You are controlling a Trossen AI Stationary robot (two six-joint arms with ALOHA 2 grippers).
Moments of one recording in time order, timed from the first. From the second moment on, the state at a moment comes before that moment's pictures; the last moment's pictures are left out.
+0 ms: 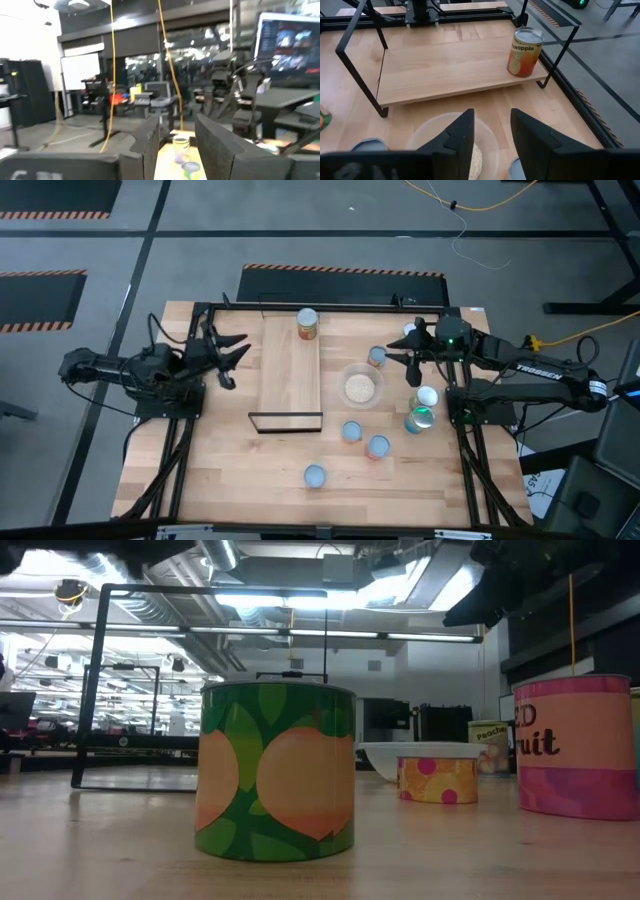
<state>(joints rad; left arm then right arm) -0.07 0.46 0.37 0.40 -0.50 0.19 -0.34 0.80 0.69 -0.36 -0.10 -0.09</state>
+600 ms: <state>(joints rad) 0.29 1.18 1.06 -0.18 -0.28 0.08 -0.34 0.80 0.69 -0.37 -0.10 -0.09</state>
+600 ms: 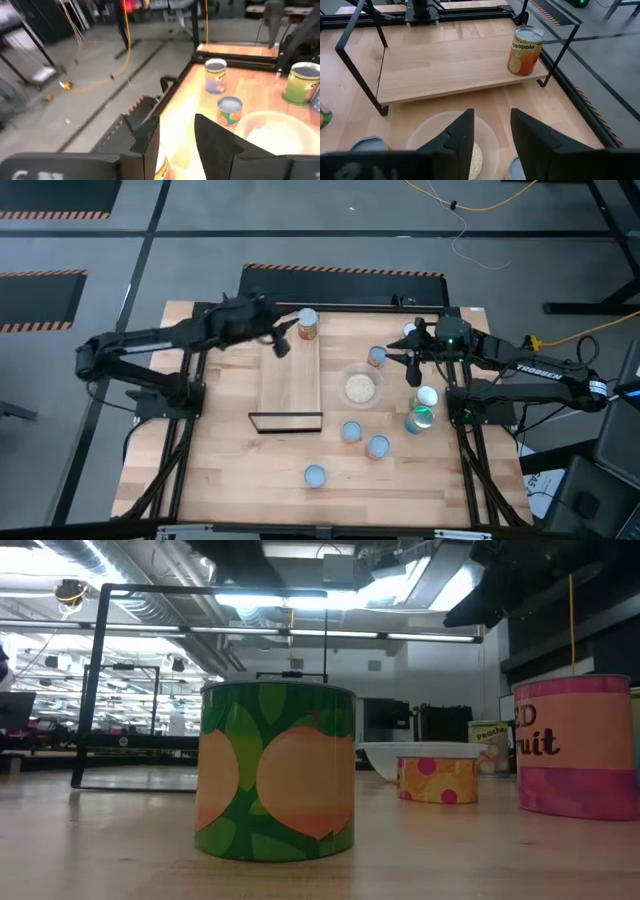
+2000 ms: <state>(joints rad) 0.50 1.67 1.23 -0.26 -0.06 0.05 -0.34 0.80 0.69 -0.37 -0.10 -0.09</state>
